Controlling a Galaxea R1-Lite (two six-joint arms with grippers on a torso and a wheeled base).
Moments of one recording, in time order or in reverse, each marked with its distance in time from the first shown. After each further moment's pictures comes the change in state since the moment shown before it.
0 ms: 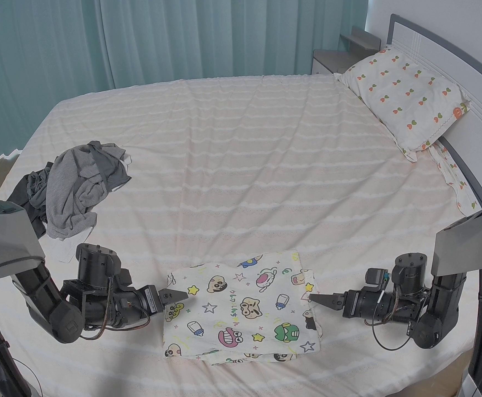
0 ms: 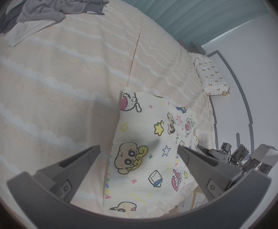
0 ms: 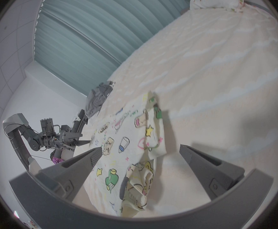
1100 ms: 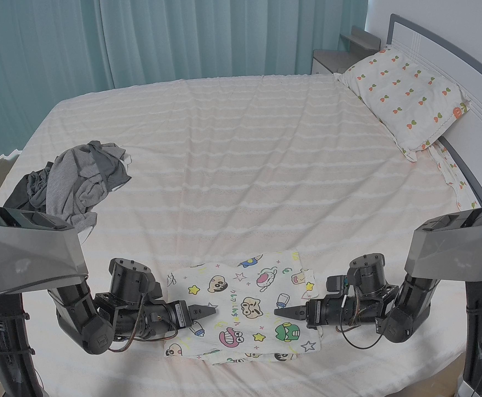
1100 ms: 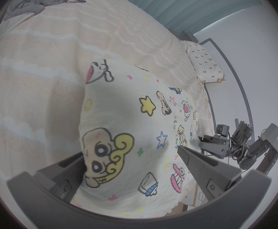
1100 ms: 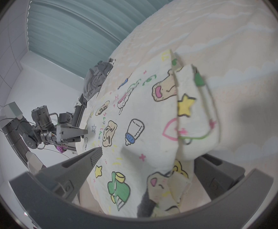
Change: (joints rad) left arm -0.131 0.150 -0.047 -0.098 0.006 -0.009; right arm 0.140 0.040 -0.252 0.339 -0.001 -0.001
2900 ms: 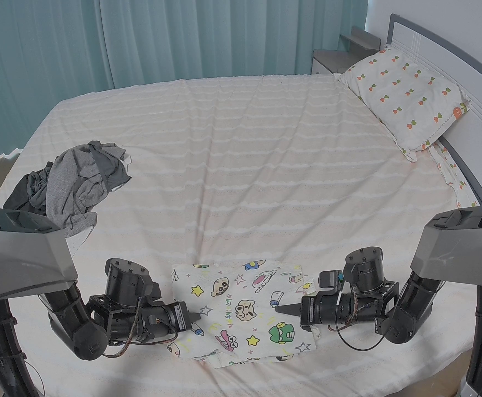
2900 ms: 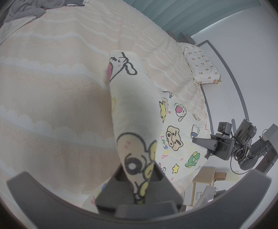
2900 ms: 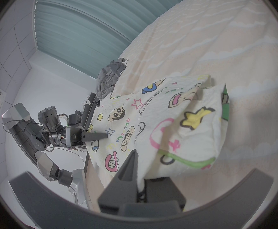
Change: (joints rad) left arm -0.029 -0.072 0.051 -0.003 0.018 -0.023; right arm 0.059 -0.084 0.009 0.003 0.027 0.040
